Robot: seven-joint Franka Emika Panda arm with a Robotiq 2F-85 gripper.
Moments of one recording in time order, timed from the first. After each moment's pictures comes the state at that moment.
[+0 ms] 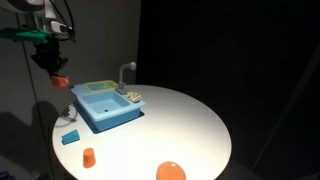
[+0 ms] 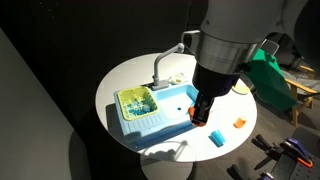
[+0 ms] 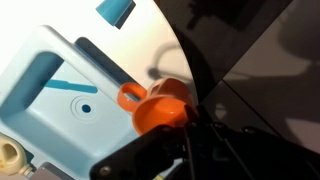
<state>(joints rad) 0.27 -0.14 0.27 -2.35 0.01 2.25 0.03</state>
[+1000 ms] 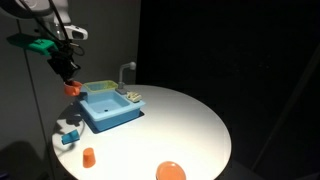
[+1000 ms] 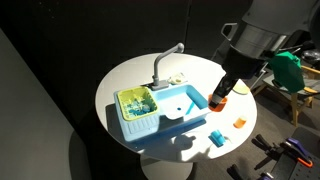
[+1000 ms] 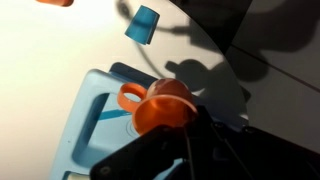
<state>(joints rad) 0.21 -0.28 0.13 -2.56 0.14 2.41 0.03</state>
